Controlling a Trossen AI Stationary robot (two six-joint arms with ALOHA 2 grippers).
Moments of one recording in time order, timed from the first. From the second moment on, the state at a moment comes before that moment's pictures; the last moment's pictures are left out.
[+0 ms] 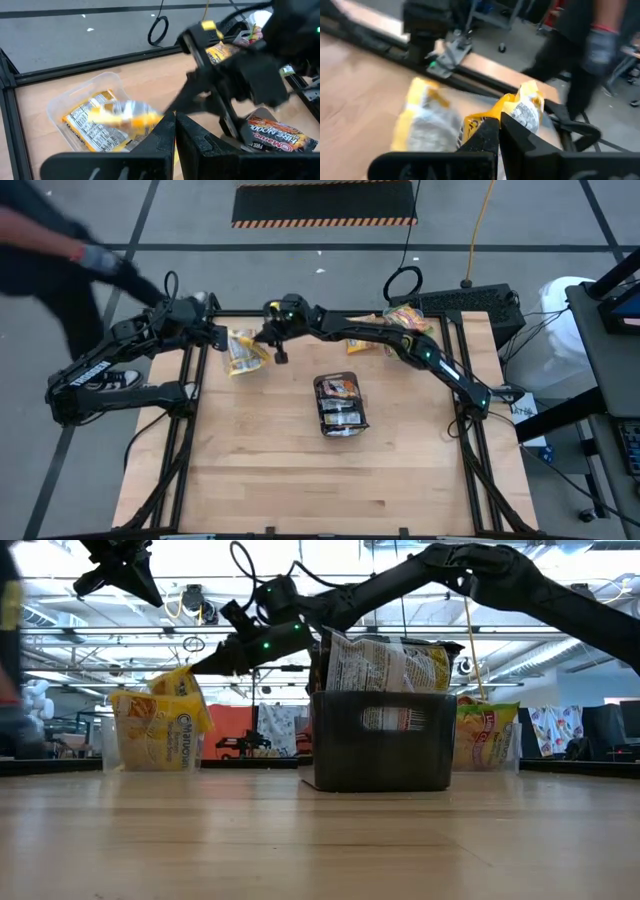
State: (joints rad) left arm 0.52 0.78 1.09 -0.99 -0.20 -0.62; right arm -0.36 2.45 2.15 -0.03 -0.45 -0.50
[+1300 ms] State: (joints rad) left arm 0.51 0.78 1.09 -0.99 -0.20 -0.61; right arm -0.29 2.41 2.15 0.02 -0.63 -0.65
